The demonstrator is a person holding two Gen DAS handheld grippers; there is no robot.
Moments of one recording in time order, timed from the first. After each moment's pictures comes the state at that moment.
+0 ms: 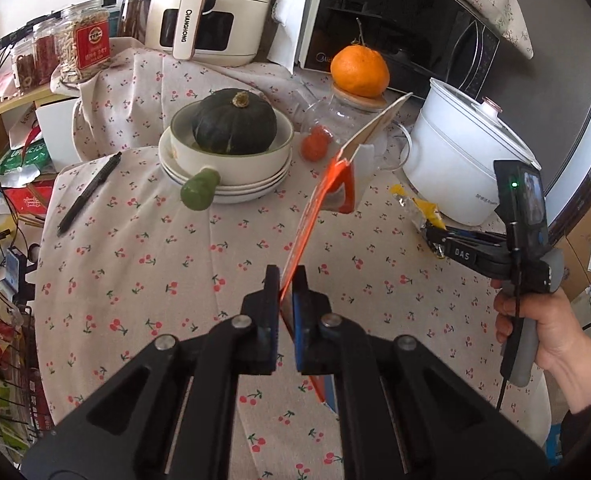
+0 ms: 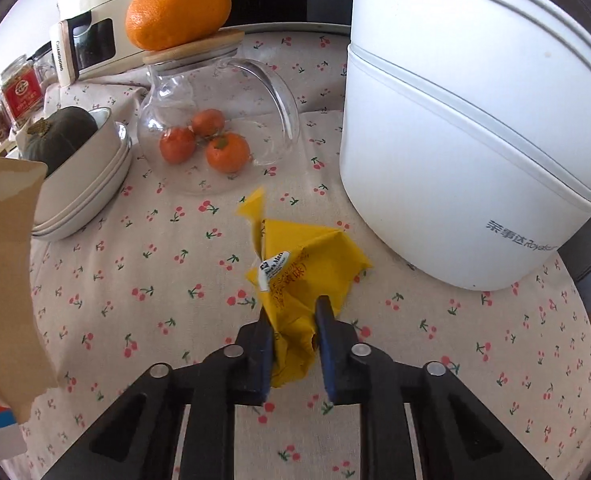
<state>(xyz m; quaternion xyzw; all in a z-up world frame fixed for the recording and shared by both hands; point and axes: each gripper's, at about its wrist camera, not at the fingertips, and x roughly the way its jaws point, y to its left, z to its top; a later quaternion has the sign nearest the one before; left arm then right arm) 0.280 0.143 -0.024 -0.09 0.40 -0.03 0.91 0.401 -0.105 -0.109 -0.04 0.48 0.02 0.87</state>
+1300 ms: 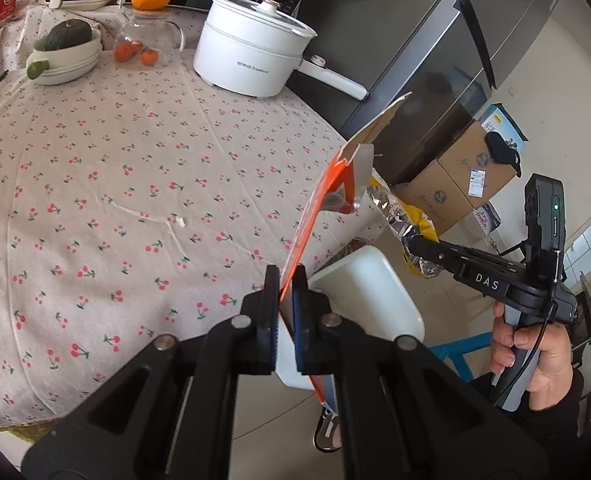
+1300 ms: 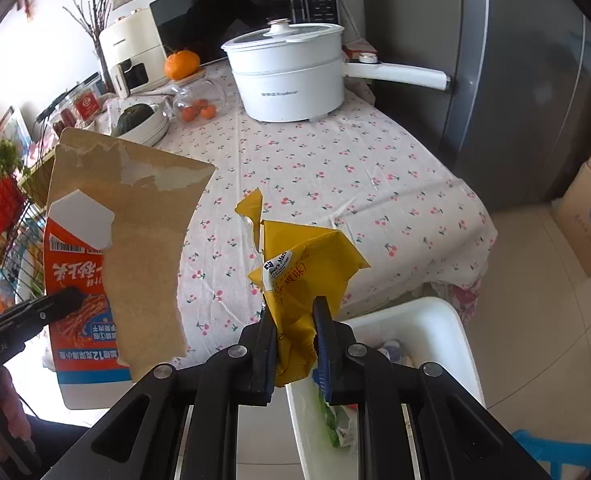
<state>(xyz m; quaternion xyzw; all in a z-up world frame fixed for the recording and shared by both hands) 0.072 -0.056 -0.016 -0.15 0.45 -0.24 0.85 0.041 -0.284 -0.004 0.05 0.49 0.01 0.87</state>
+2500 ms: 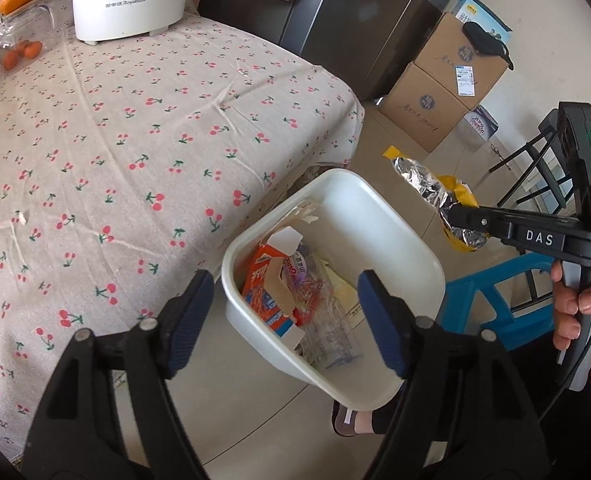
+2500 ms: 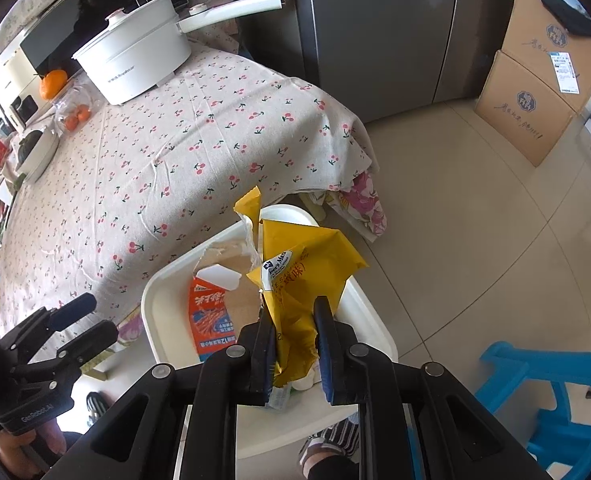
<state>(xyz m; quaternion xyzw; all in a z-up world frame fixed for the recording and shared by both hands) 0.083 -0.195 -0.072 -0.01 0.50 -0.29 0.82 -0.012 -0.408 -0.048 0.12 0.55 -0.12 0.81</state>
